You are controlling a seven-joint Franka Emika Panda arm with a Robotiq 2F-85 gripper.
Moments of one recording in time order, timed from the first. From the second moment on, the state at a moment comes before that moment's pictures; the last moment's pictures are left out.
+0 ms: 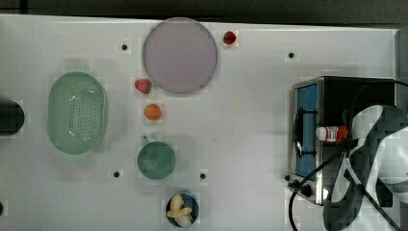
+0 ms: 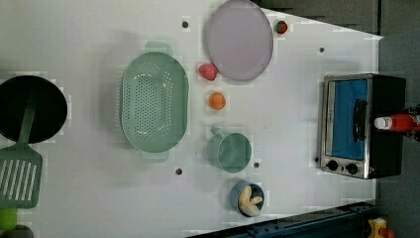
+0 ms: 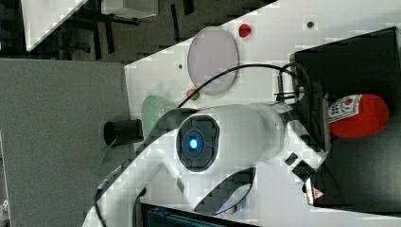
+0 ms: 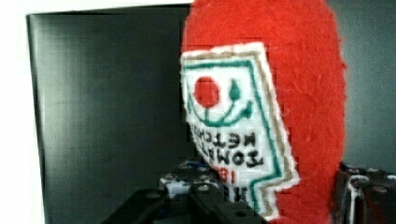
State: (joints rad) arm -0.13 0.37 -0.63 -1.81 0.21 0.52 0.03
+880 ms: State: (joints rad) arm 0.07 0.12 -0.25 -1.70 0.14 0.21 0.03
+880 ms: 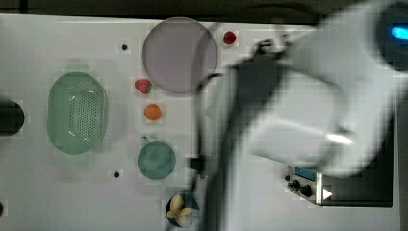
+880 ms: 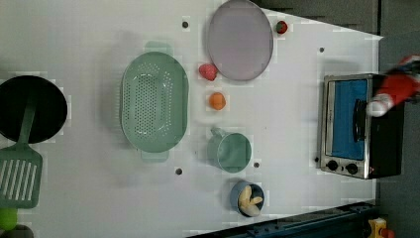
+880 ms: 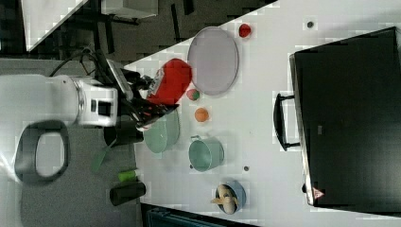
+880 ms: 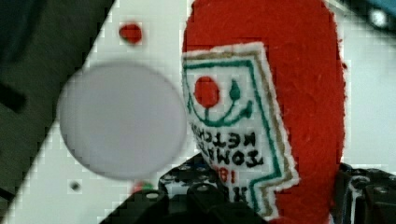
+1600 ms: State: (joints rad) arm 0.13 0.30 -0.23 -2.23 0.00 0.84 0.03
